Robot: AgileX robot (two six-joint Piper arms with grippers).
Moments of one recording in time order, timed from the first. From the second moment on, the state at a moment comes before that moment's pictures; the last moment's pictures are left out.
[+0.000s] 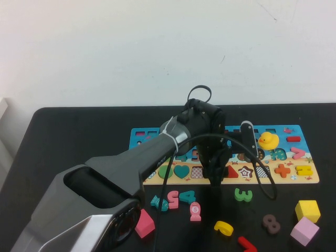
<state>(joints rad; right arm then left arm) 0.02 -0.01 0.02 -0.10 0.41 -0.07 -0.67 2.61 -2.29 -0.09 0.97 0.90</state>
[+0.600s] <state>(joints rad) 0.02 -0.01 0.02 -0.10 0.41 -0.07 -0.67 2.62 -2.30 -0.08 0.95 0.90</state>
